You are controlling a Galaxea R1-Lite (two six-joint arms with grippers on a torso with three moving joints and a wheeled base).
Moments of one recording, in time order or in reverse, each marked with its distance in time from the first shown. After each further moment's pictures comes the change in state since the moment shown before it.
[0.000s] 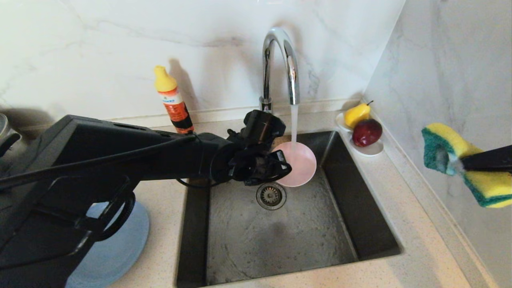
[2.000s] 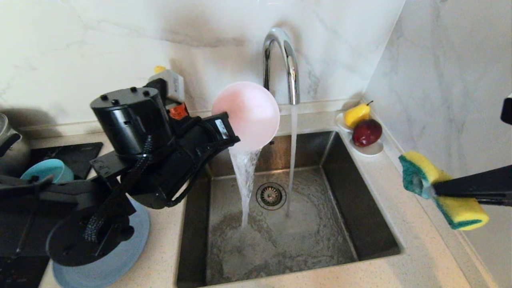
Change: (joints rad) left arm 0.035 -0.517 0.835 -1.068 0.149 0.450; right arm 0.001 -0.004 0.188 -0.149 0.041 0.002
